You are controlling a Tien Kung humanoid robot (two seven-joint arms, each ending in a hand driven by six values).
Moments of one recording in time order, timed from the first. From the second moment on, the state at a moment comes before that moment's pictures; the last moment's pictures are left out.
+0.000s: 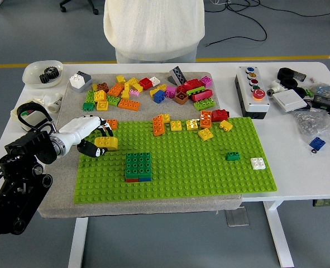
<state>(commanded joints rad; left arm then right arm) -0.41 0.17 -1.28 -1.22 2.27 -0.34 0.05 0.14 -0.11 1.60 0.18 -2.27 0.14 -0.06</state>
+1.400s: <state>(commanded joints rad) -0.42 0.17 -1.29 -1.20 2.27 -0.37 0.02 0.14 -0.11 1.59 0.18 -2.27 0.14 -0.06</state>
